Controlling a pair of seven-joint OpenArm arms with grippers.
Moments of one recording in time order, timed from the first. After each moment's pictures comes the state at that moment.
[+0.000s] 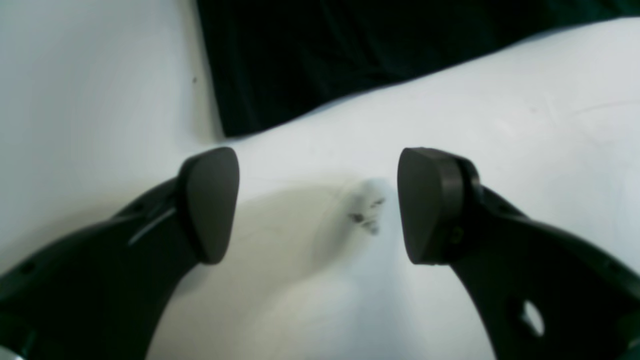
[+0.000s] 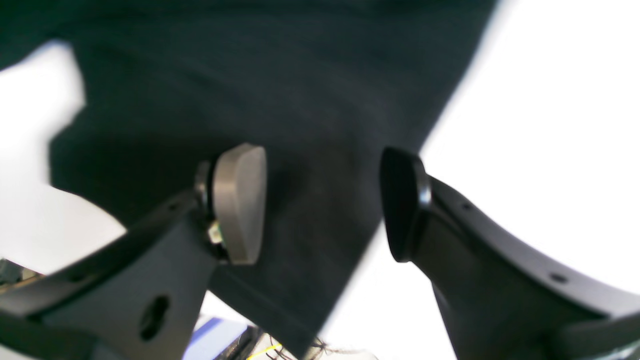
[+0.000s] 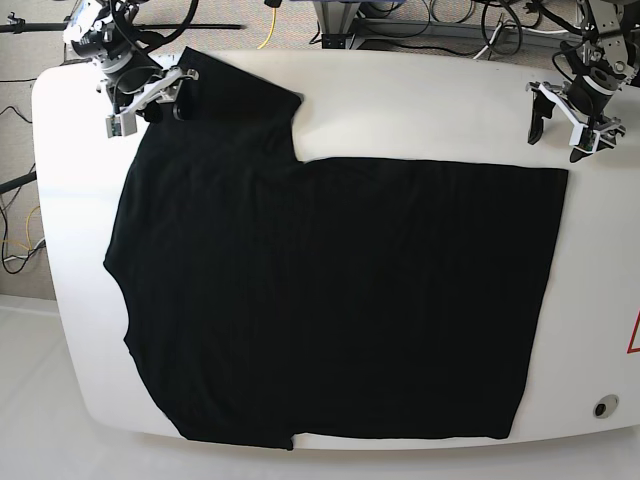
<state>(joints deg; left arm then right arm) 25.7 -20.4 -30.7 84.7 -1.6 -42.1 5.1 -26.7 0.0 37.8 104.7 30.8 39.9 -54.2</state>
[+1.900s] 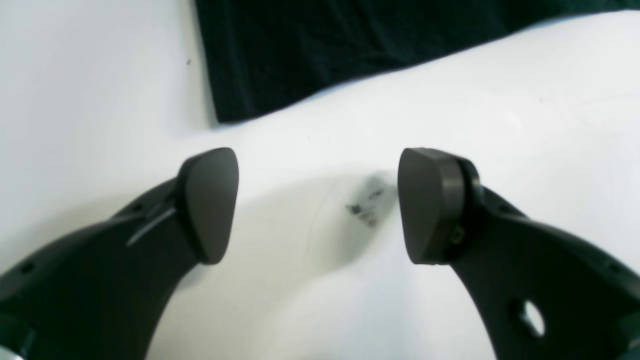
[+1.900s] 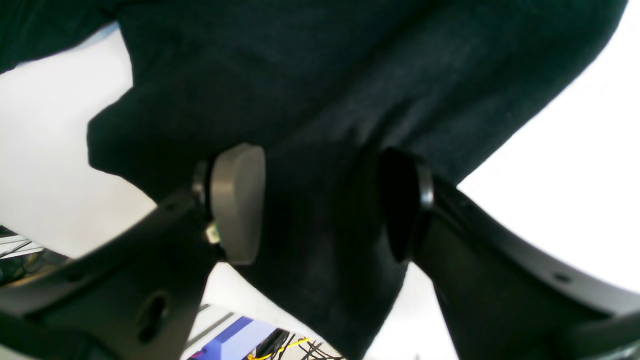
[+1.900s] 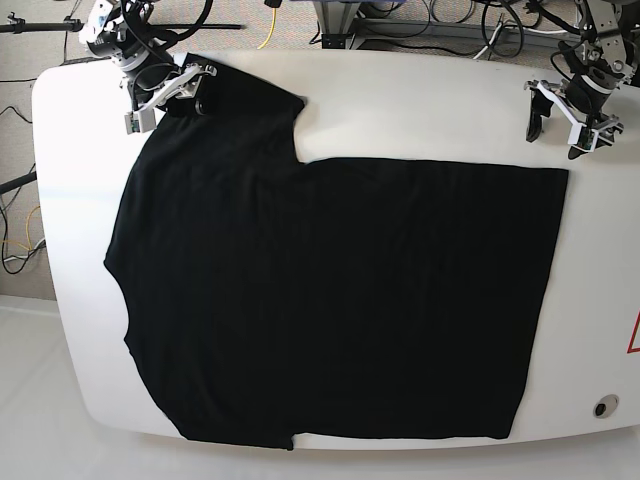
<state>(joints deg) 25.3 -19.8 -30.9 84.1 -1.8 -42.1 6.4 -27.2 -0.8 34.9 101.4 34.0 39.7 -54.5</state>
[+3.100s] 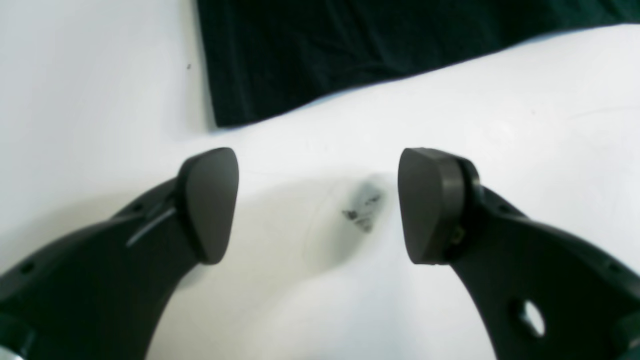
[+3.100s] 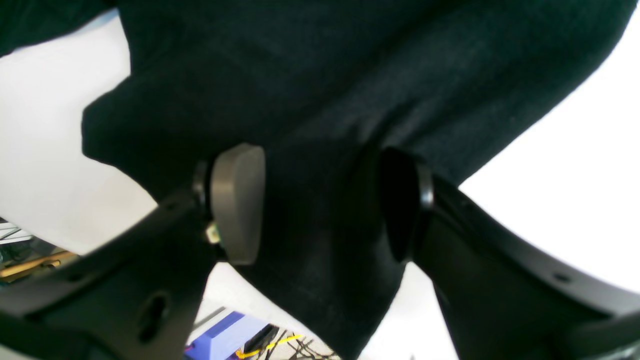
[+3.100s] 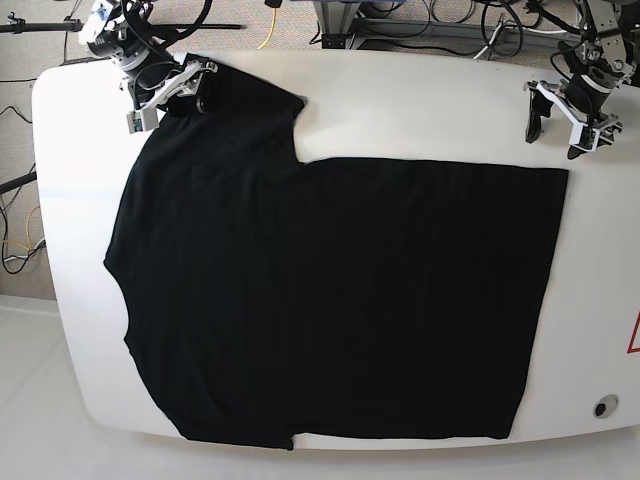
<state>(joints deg) 25.2 -19.6 -31.2 83.2 -3.3 -42.1 6.2 -27.5 -0.7 34.7 101.1 31.9 40.4 -54.1</state>
